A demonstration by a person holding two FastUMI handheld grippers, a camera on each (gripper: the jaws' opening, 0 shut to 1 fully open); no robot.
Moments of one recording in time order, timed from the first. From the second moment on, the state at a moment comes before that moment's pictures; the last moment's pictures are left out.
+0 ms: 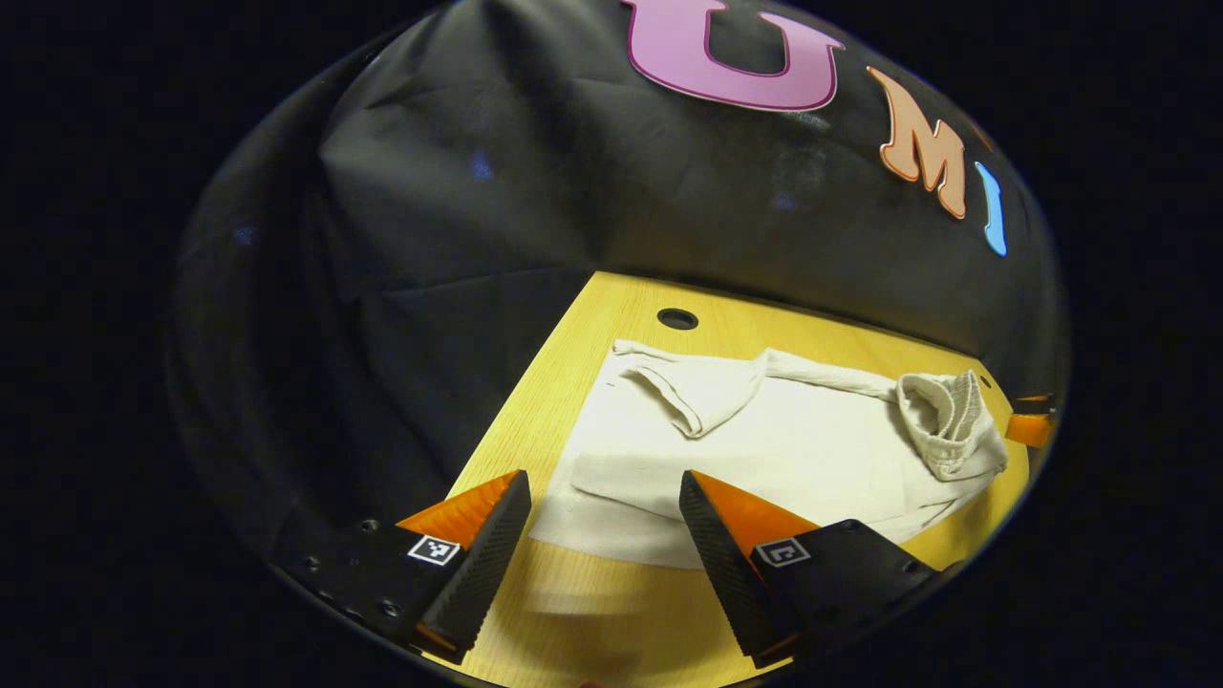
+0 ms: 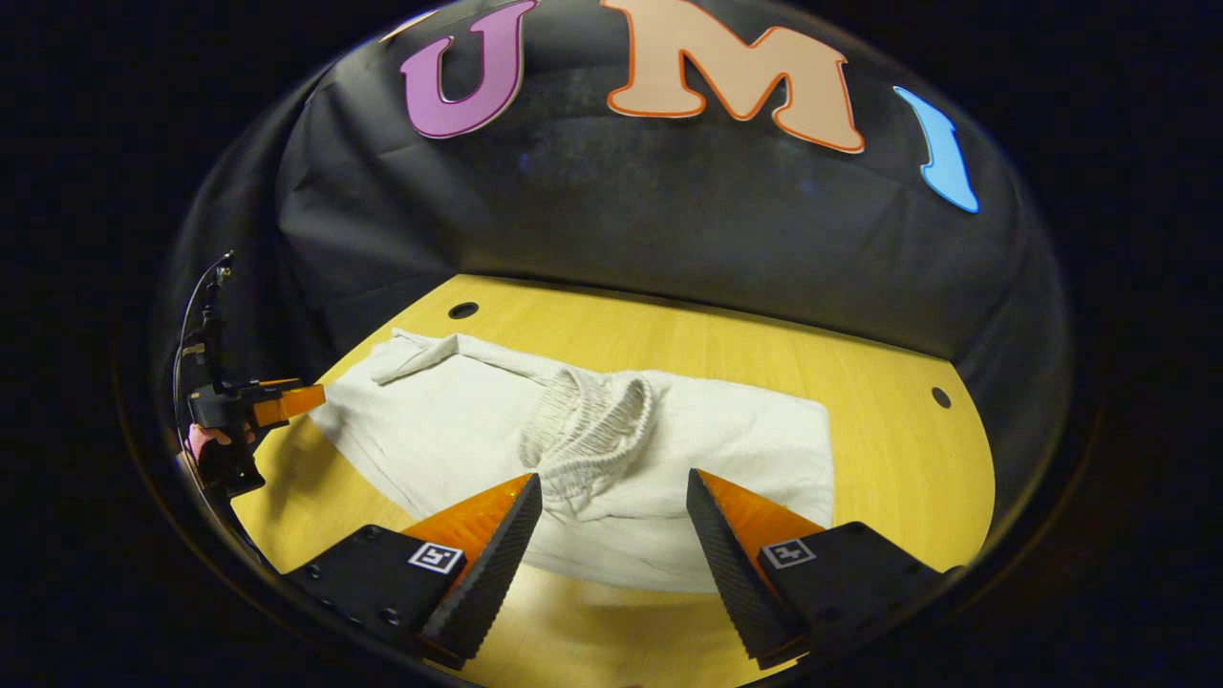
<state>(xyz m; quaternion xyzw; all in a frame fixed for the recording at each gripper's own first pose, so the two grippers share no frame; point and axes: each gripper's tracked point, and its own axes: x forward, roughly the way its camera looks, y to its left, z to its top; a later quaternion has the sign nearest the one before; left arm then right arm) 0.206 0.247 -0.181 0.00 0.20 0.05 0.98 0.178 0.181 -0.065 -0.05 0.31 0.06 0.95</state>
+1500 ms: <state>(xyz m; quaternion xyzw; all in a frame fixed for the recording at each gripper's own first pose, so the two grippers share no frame) 0.234 0.197 -0.166 0.01 0.19 0.06 0.98 0.140 0.074 -0.045 -0.01 0.29 -0.04 0.95</state>
